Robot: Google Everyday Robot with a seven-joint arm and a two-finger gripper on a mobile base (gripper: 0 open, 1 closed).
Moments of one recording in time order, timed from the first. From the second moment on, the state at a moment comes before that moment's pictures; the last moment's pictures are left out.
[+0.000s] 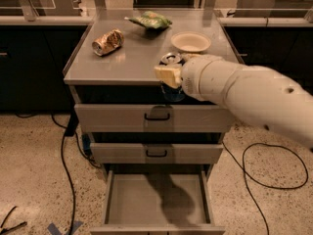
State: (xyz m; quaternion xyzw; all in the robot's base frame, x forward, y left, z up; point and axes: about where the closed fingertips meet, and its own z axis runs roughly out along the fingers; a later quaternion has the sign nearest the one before) arm 0.594 -0.047 0.930 -0.26 0.76 0.12 0.58
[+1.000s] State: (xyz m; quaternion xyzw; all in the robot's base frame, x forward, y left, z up) arm 0.573 -0.054 0.876 -0.24 0.77 0.12 0.58
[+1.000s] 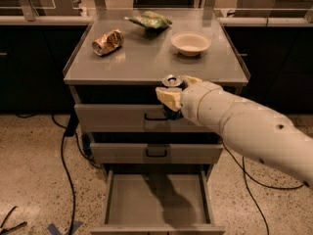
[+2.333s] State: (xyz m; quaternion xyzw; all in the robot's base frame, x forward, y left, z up) arm 0.537 -0.070 0.711 -0.18 0.78 0.21 0.56
